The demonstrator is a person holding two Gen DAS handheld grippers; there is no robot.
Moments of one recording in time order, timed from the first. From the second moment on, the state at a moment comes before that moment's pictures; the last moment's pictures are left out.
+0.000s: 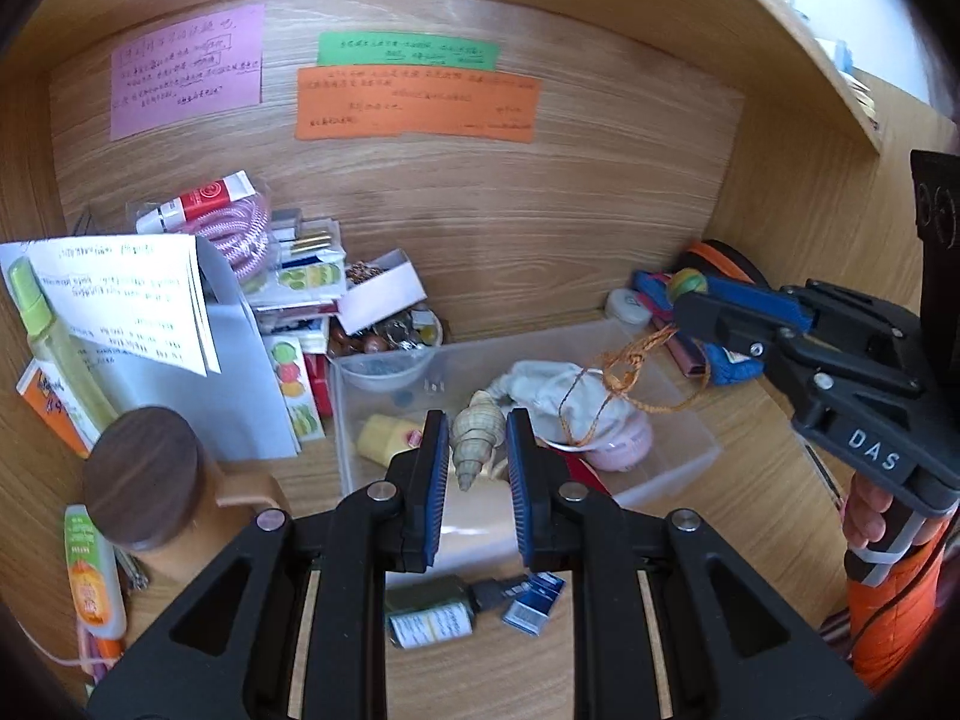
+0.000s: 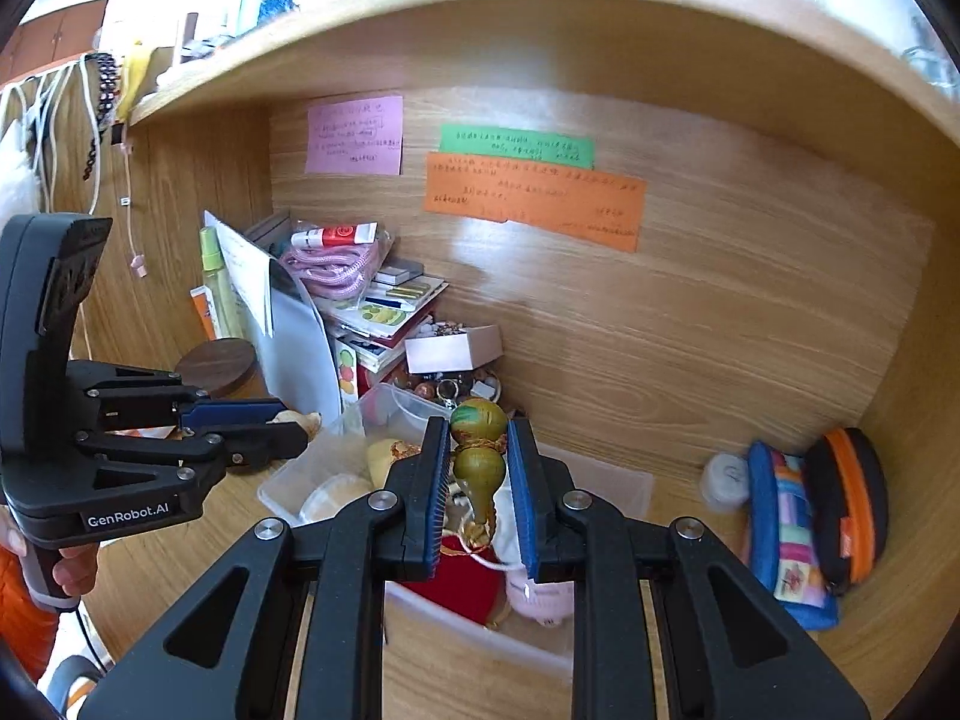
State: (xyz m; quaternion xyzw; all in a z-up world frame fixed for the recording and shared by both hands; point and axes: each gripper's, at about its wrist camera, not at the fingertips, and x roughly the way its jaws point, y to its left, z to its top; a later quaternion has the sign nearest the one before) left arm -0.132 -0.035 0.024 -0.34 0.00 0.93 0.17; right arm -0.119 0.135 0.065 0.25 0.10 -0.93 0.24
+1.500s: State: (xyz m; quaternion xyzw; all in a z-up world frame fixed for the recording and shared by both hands) left arm -0.228 -0.017 -0.071 -0.43 0.05 0.89 0.13; right arm -0.216 0.087 -0.039 0.37 0.16 -0.89 0.24
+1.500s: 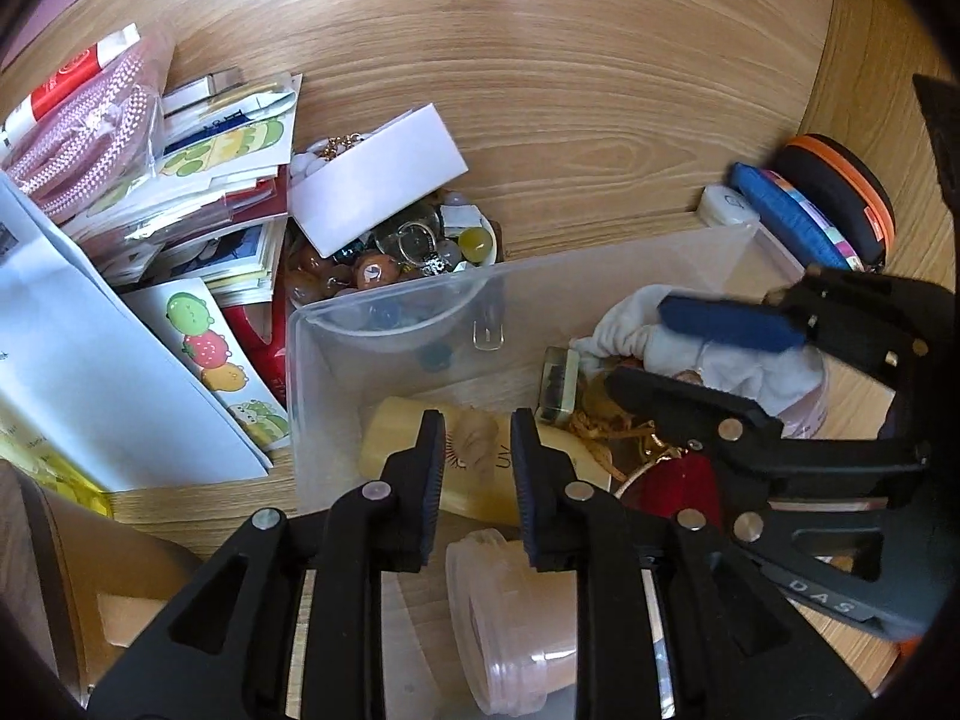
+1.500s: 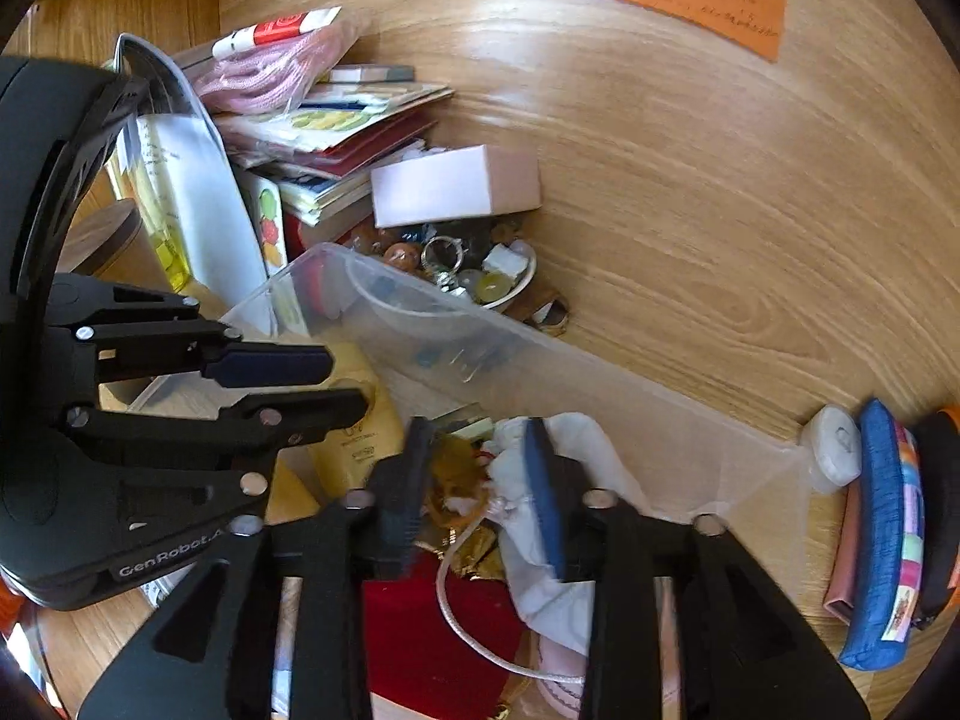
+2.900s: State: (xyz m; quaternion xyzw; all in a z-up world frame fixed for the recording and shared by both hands) left arm -0.099 -0.024 -0.021 -0.34 0.06 0.93 0.11; right arm -0.083 0.139 0.014 0.30 0.13 -0.92 0.21
